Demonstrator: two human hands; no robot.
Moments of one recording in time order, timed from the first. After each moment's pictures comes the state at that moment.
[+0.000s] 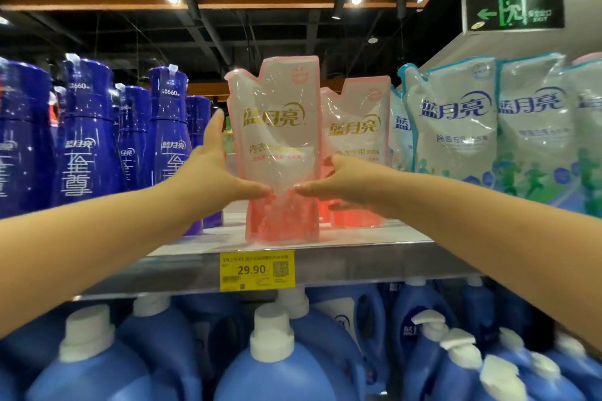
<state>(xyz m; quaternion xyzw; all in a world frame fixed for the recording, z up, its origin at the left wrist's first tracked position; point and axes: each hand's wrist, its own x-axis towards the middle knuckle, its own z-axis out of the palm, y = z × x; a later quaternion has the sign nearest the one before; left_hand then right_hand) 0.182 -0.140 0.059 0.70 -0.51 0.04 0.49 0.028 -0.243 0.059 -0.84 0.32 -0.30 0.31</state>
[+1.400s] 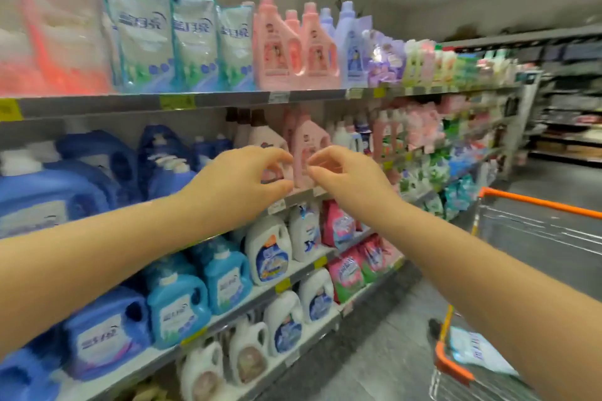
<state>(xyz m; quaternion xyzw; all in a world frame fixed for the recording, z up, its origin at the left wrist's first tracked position) -0.238 0.143 -0.075 0.45 -0.85 0.02 0.27 -0.405 0.143 -0.096 -0.70 0.56 -0.43 0.11</state>
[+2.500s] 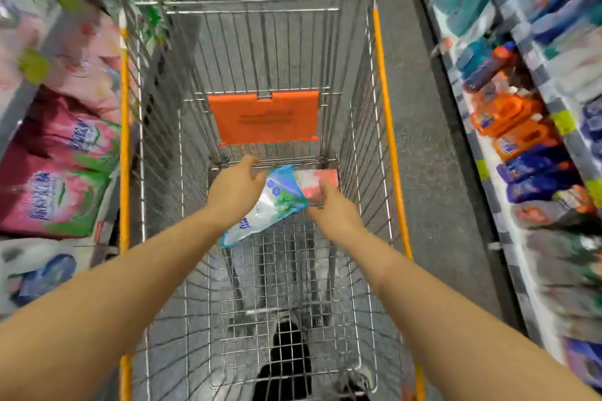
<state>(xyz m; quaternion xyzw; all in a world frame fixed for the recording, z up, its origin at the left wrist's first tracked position) -1.000 -0.065 -0.537 0.32 -0.90 -0.28 -0.07 -1.052 0.101 -0.548 -0.14 0.90 -0.27 0.31</state>
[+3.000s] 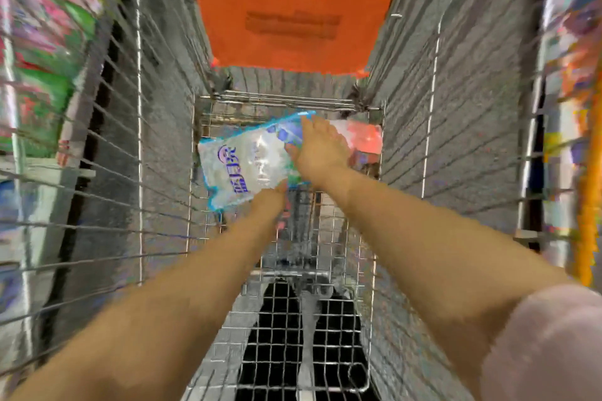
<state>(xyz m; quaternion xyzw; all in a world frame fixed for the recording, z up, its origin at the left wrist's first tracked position) -1.015 -0.043 -0.765 0.59 -0.48 -0.62 -0.21 -1.129 -0.004 -0.746 -0.30 0.91 -0.08 0.29</state>
